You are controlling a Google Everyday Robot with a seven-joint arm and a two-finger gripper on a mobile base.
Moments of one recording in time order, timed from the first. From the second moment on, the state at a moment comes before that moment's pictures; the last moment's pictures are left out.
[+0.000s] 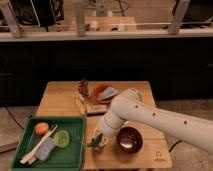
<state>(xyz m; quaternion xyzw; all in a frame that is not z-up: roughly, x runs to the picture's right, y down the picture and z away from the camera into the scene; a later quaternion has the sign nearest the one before) -0.029 0.229 0.640 -0.28 -0.36 -0.30 0.84</state>
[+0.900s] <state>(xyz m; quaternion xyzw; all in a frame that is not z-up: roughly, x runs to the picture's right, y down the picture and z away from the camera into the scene) -0.049 0.242 0.618 -0.33 -0.46 -0.30 0.77</state>
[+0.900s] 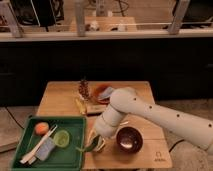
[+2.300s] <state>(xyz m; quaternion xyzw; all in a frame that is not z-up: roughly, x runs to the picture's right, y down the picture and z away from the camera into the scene) -0.036 0.239 0.634 -0.39 -0.61 -0.18 0.67</state>
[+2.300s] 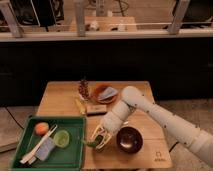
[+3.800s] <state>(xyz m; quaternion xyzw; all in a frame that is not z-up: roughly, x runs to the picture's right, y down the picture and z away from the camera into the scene) -0.045 0.239 0.645 -0.42 -0.64 -0.11 0.64</state>
